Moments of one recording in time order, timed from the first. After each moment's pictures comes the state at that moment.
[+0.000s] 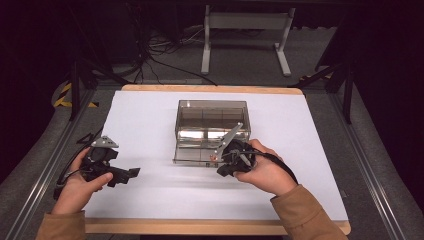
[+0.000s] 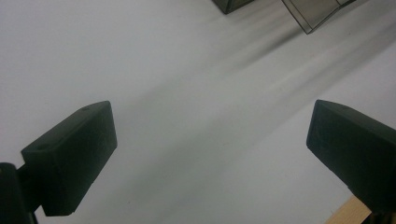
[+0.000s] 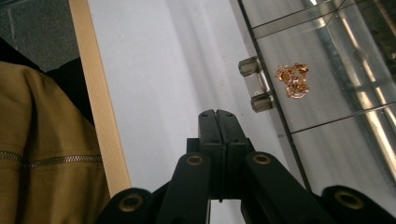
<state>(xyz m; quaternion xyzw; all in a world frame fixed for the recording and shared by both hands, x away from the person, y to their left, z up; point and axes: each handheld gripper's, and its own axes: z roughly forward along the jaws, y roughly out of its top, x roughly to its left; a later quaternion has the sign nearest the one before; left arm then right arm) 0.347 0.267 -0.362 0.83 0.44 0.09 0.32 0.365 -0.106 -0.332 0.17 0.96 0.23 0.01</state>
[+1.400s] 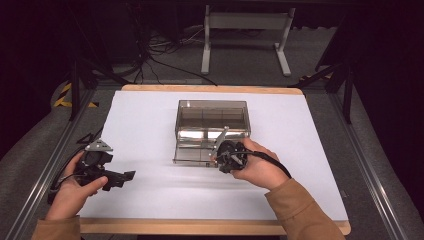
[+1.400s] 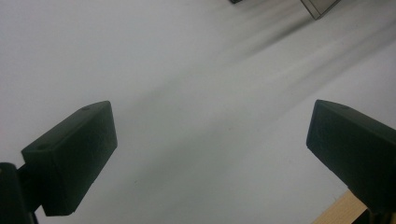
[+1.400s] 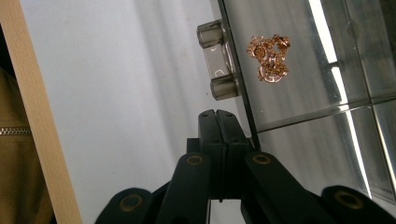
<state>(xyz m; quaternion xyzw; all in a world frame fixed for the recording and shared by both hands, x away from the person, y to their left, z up) 0.338 0.278 -0.364 0.83 0.45 0.10 0.32 0.384 -0.093 -0.357 0.15 0.98 0.14 0.05</state>
